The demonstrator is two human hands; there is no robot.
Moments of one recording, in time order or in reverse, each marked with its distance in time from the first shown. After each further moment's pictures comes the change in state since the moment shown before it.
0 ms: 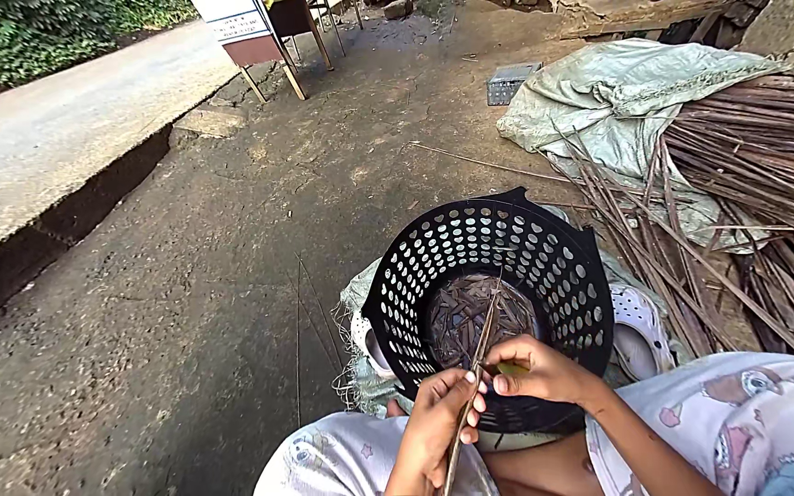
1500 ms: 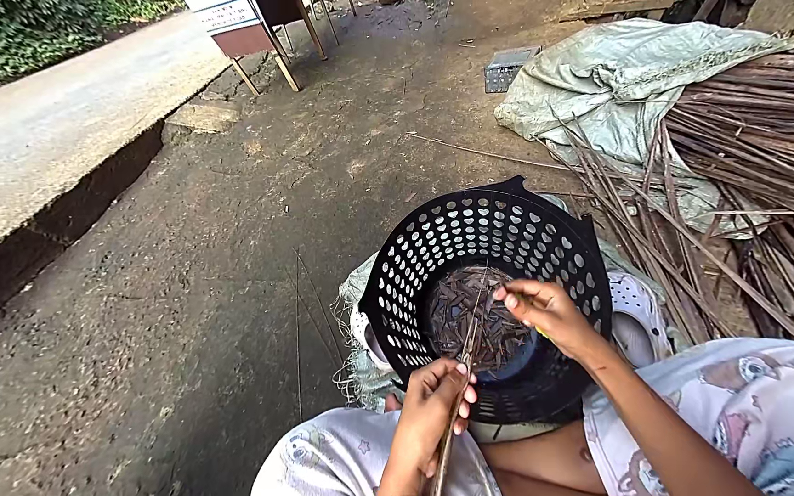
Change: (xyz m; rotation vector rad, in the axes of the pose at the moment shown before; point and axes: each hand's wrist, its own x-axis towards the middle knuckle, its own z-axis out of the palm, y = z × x) left_hand -0.002 0.001 -0.003 0.130 0.068 0.059; right_hand 0.012 -0.012 -0.014 -0.149 0.505 -0.030
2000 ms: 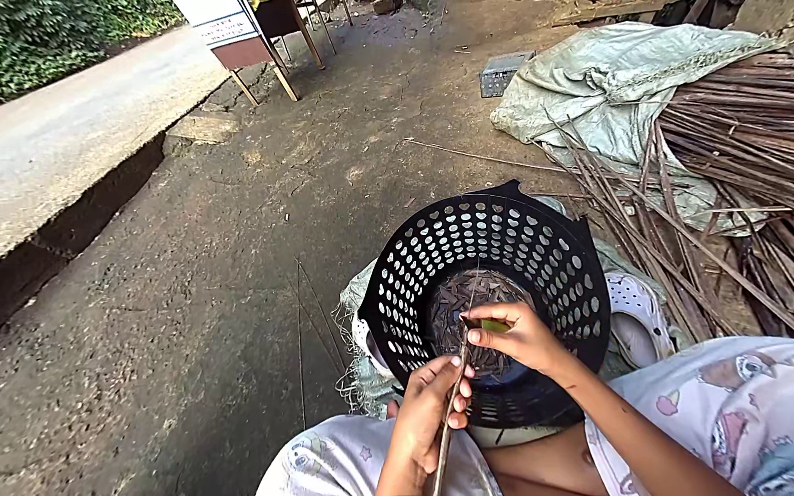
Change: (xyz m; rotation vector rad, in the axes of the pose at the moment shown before) left_hand 0.008 0.007 0.000 -0.187 -0.039 -0.075; right_hand -0.004 0.003 0.031 -0.021 -0.067 -0.107
